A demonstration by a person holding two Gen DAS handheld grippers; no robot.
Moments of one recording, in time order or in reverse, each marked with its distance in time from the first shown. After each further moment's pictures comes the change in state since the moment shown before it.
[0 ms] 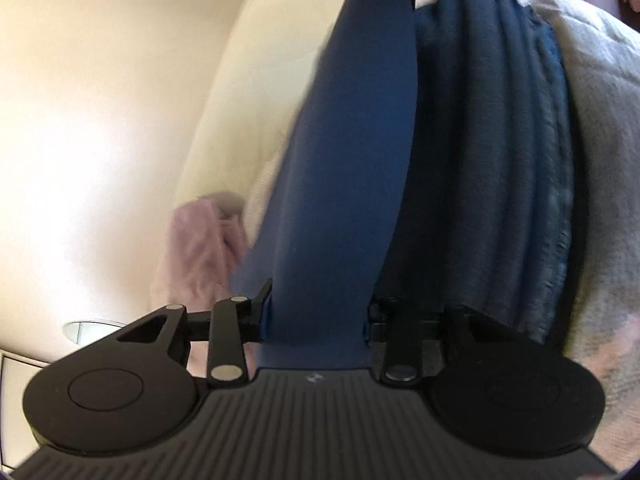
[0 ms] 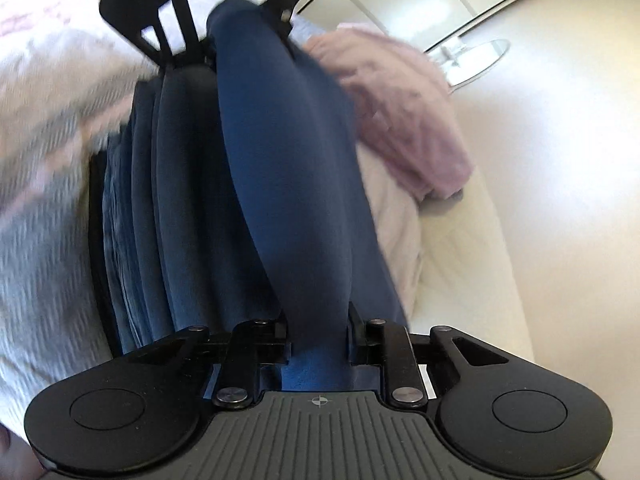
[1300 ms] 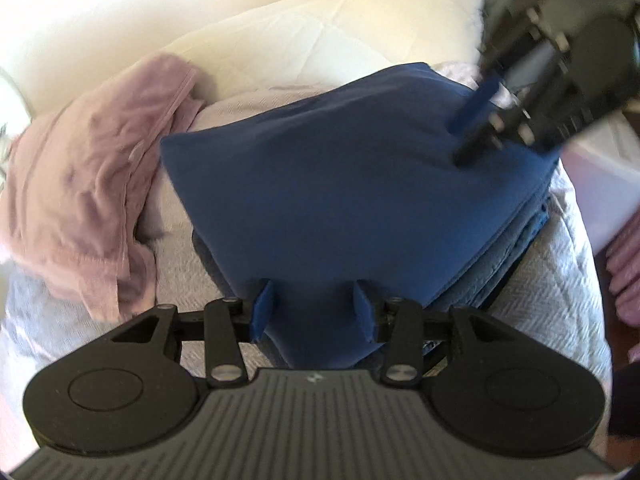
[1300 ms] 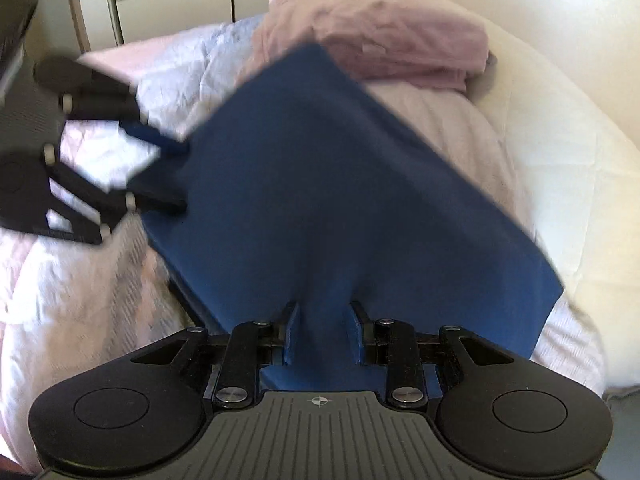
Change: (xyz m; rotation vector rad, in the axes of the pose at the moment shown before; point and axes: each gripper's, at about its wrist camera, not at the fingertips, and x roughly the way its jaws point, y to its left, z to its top) left arm -0.019 0.085 -0.007 -0.841 0.074 -0.379; right arm 0.024 -0.076 0.062 0.655 0.131 0.385
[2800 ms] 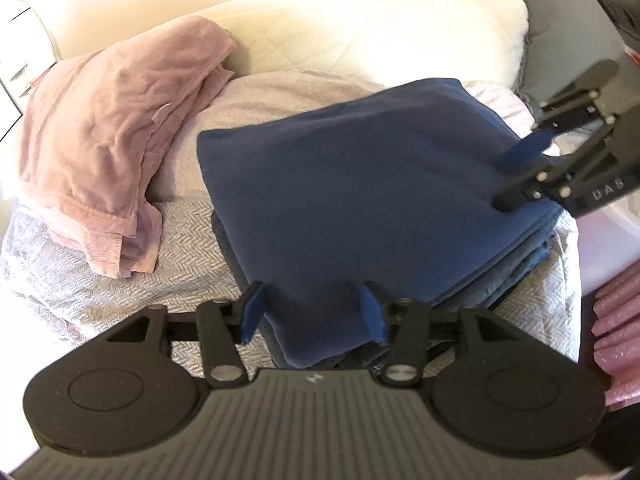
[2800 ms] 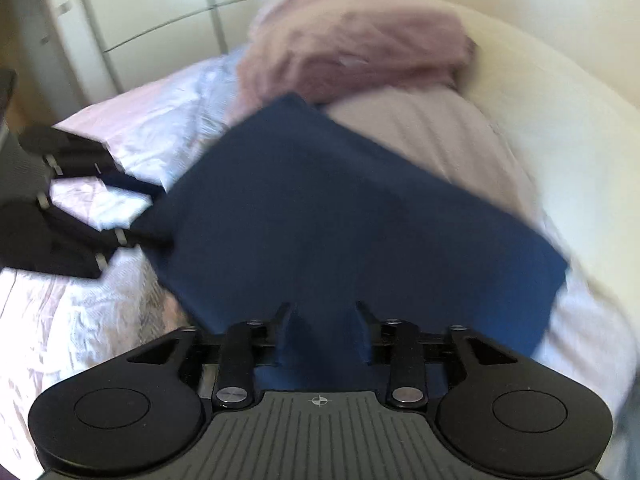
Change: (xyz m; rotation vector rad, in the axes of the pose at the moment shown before) left arm -0.009 0.035 0.002 -0.151 0.078 0.000; right arm 0.012 -0.019 -0.011 0.181 -0.030 0.071
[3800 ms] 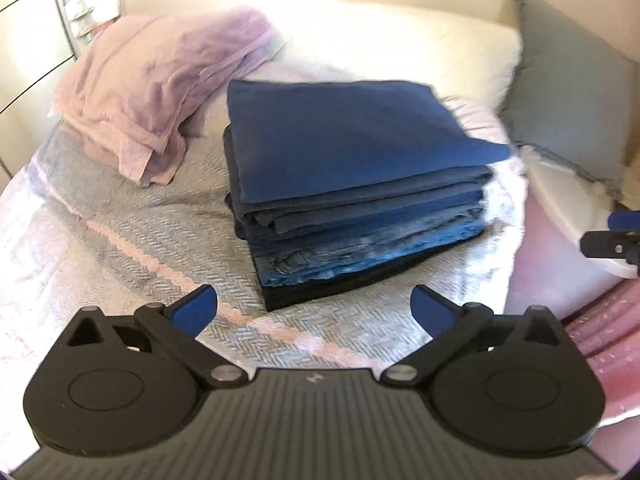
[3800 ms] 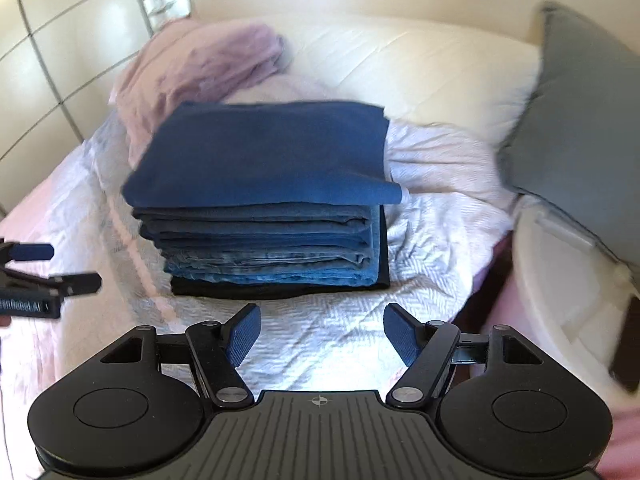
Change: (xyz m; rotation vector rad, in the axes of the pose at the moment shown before) left arm -0.127 -0.071 -0.102 -0.242 -0.057 0.024; right arm -0.143 0.107 -0.144 0.478 -0.145 -0.330
